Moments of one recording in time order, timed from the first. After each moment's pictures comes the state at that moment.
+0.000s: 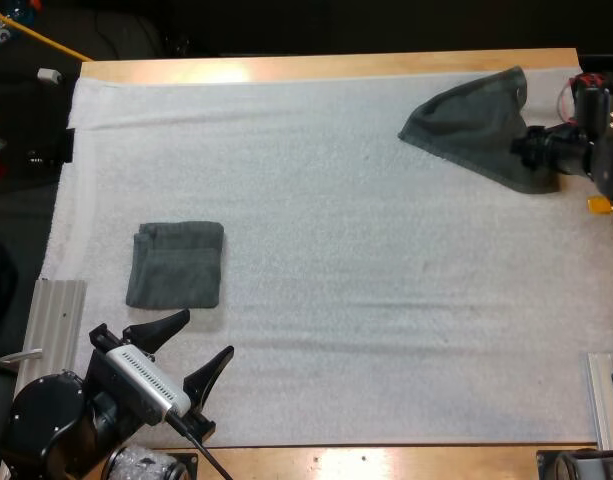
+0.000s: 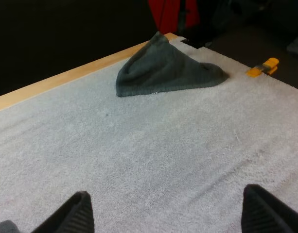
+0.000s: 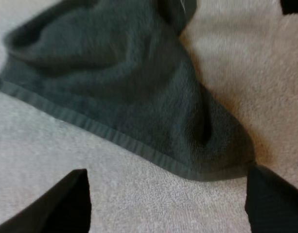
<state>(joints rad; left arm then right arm) -0.26 0.27 -0.78 0.98 0.42 -1.65 0.03 1.59 -1.29 0.72 0.02 -1.77</state>
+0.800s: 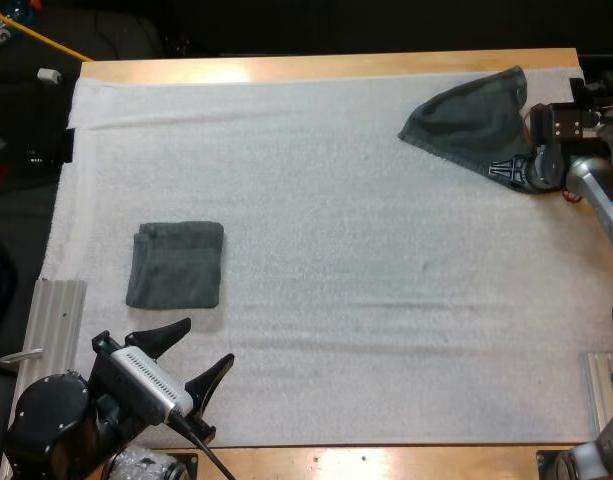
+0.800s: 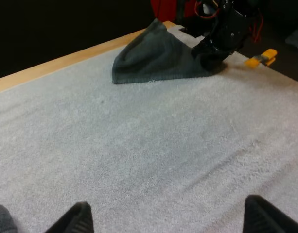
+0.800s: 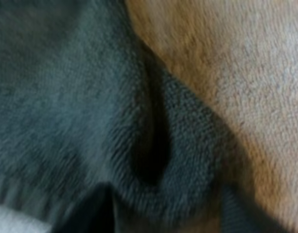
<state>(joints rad) -0.26 0.27 -0.78 1.05 0.42 -1.65 0.03 1.95 -1.32 0.58 0.23 -1.77</state>
